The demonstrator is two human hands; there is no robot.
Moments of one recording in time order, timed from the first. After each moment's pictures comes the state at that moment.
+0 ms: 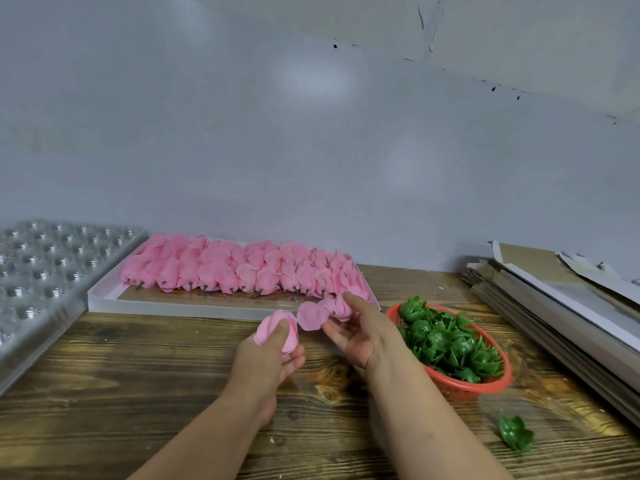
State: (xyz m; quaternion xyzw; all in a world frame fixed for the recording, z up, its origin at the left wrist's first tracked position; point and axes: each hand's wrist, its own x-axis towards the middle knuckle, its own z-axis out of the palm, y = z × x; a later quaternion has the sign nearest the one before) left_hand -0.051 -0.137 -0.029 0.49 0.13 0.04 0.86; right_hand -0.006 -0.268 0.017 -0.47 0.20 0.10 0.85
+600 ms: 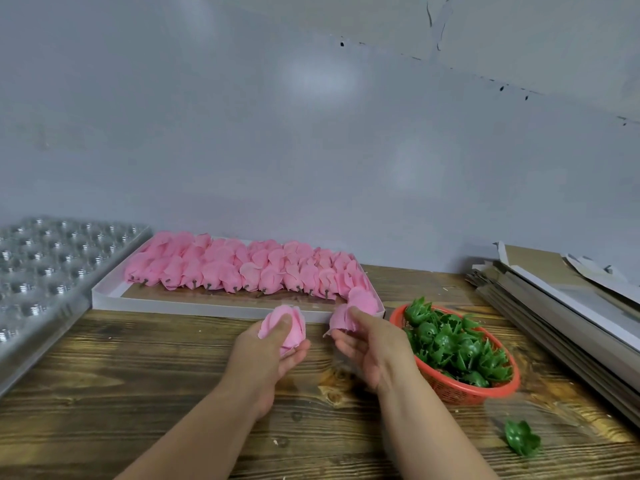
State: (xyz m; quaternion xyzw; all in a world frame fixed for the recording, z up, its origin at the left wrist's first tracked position) left_hand -0.050 -0.126 -0.020 0.47 0.12 0.01 0.87; right_hand -0.021 -0.275 0.003 -0.56 0.19 0.03 0.81
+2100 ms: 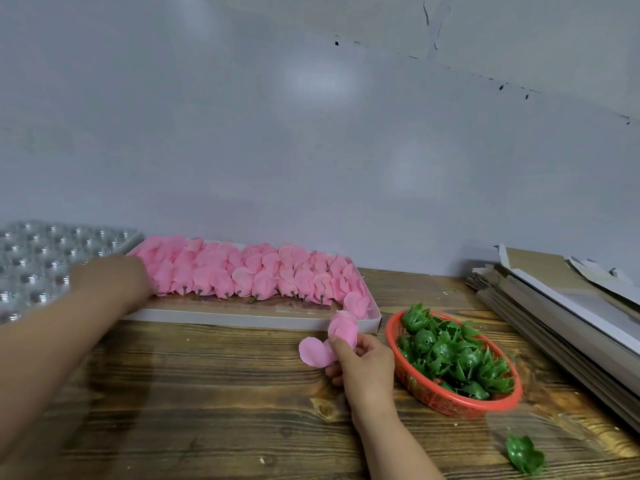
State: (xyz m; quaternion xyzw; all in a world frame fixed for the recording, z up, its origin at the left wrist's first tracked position) left_hand 0.026 0.041 0.036 0.97 0.24 0.01 -0.03; right_hand -0.022 -0.273 -0.043 -0.73 0.06 -0.16 0.66
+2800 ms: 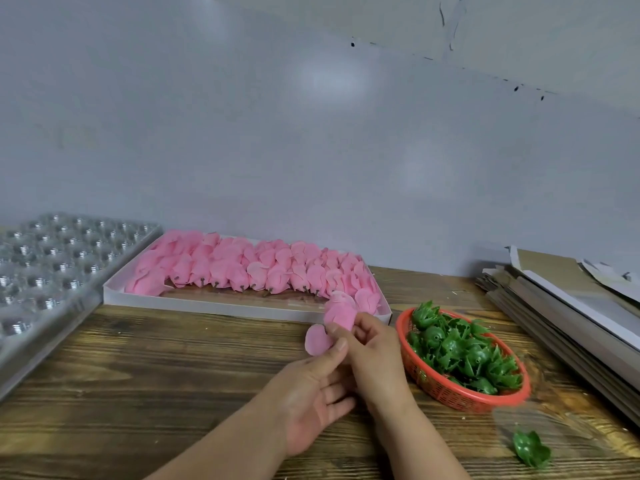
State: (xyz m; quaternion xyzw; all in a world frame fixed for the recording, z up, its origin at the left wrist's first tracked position) left_hand -0.081 -0.160 -0.015 0.42 0.04 -0.24 0.87; right_hand -0.042 -0.269 -0.017 -0.73 -0.13 -0.14 0.66
